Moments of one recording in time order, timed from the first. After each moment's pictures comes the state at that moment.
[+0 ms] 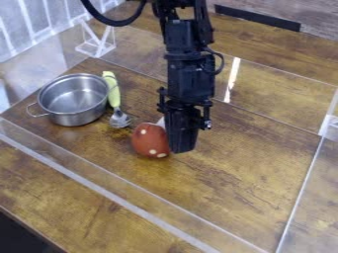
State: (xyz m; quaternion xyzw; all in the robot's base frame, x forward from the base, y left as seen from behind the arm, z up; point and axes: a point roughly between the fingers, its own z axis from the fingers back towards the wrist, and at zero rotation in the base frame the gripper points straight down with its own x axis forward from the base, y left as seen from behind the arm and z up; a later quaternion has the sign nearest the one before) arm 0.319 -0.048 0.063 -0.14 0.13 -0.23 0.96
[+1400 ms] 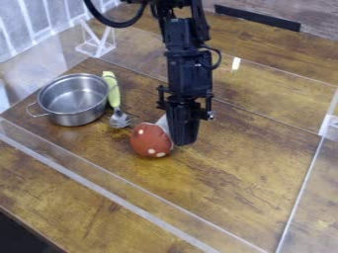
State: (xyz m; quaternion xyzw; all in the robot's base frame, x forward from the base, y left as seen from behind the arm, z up) arm 0.341 -0.029 0.048 -0.16 0.14 -0.17 0.96
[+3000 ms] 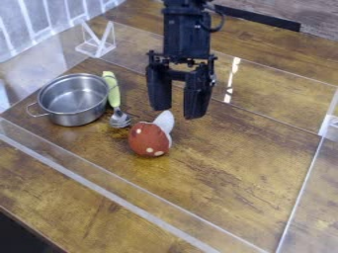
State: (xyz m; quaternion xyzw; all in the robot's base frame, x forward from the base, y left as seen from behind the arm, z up) arm 0.331 -0.028 0.096 -0.12 0.16 -0.12 0.97
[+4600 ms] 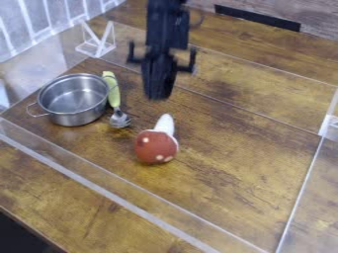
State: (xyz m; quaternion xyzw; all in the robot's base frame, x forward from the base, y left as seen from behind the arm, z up) arm 0.350 -0.001 0.111 -0.07 0.16 -0.06 0.98
